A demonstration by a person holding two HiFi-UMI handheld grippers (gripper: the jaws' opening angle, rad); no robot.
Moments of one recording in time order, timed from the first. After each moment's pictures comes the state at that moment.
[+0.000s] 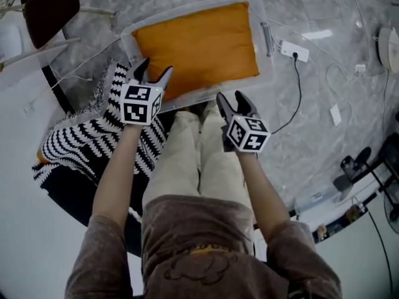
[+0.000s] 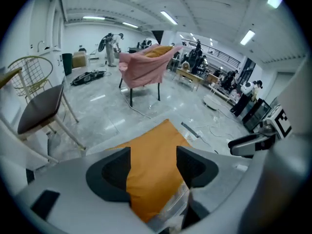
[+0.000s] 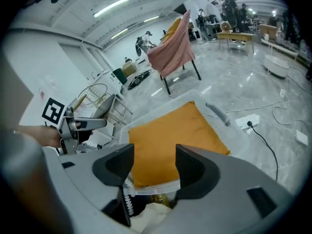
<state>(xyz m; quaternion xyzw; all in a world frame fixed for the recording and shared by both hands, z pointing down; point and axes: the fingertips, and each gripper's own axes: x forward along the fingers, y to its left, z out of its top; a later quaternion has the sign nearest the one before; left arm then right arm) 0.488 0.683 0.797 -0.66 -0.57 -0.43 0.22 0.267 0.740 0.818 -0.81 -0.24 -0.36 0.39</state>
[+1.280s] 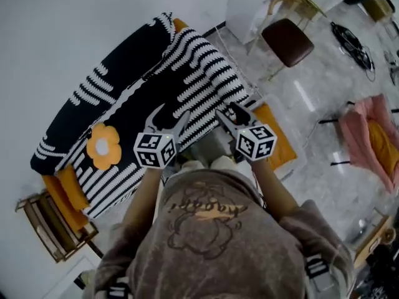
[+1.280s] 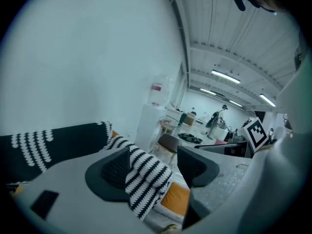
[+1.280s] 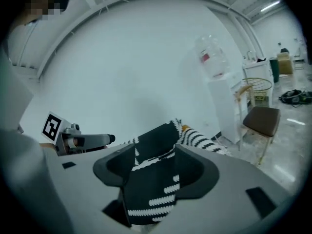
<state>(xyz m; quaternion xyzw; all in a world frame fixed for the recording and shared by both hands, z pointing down) 0.309 0.153 0.340 -0.96 -0.03 -0.23 -0.13 0.372 0.283 0.376 -0.81 0.50 -0.29 0.11</state>
